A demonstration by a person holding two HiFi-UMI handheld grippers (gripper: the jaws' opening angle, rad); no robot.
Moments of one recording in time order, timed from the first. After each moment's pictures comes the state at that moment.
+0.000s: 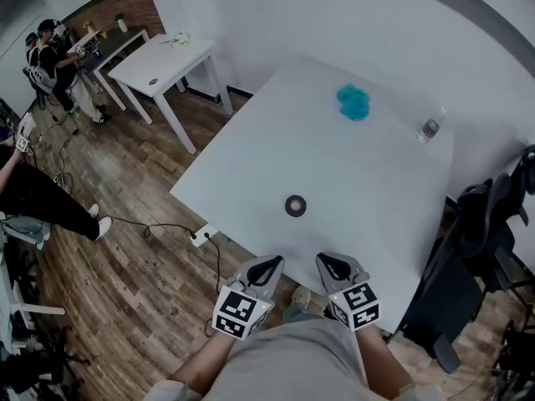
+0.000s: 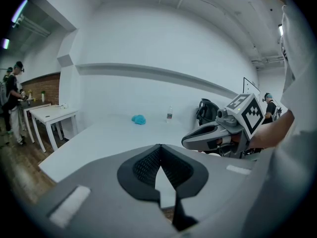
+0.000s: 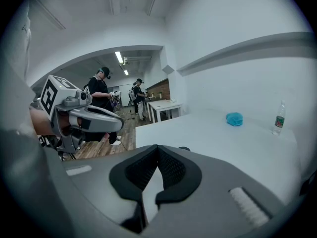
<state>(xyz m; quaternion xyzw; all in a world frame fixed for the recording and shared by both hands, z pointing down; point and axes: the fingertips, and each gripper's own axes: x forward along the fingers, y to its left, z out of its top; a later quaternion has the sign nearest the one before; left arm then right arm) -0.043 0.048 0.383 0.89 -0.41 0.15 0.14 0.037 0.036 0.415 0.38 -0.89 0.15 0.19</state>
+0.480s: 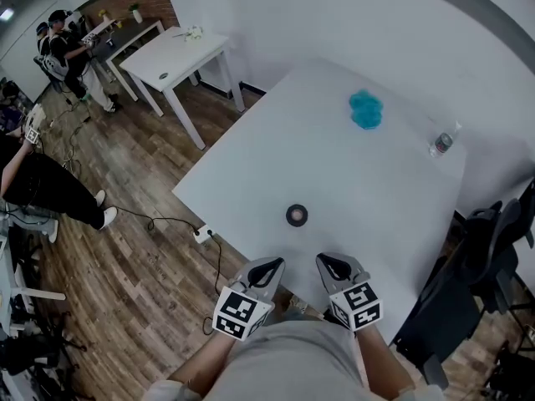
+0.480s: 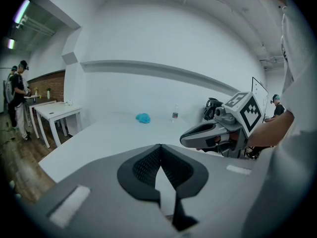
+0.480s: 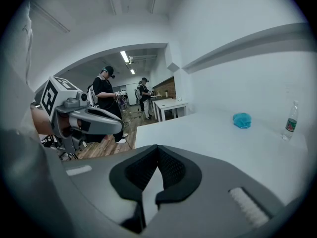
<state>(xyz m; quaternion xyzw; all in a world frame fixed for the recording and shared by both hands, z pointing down) -0.034 0.017 0.389 0.87 -0.44 0.16 0.15 0.042 -0.003 0.418 0.34 -0.91 0.15 0.20</state>
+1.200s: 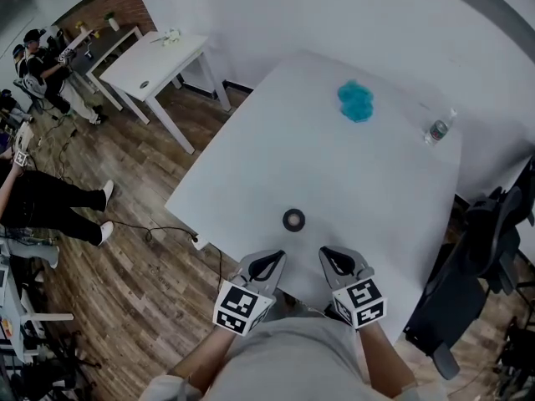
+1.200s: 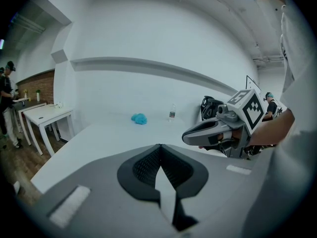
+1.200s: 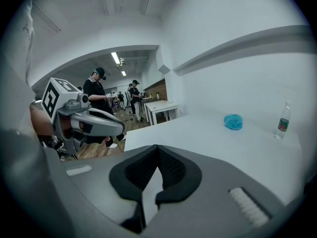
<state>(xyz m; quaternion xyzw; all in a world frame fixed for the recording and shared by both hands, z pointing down) -0.038 -0.029 0.385 0.89 -0.39 0.17 0.14 0.042 -0.039 0.407 0.39 -0.89 0.16 0.19</state>
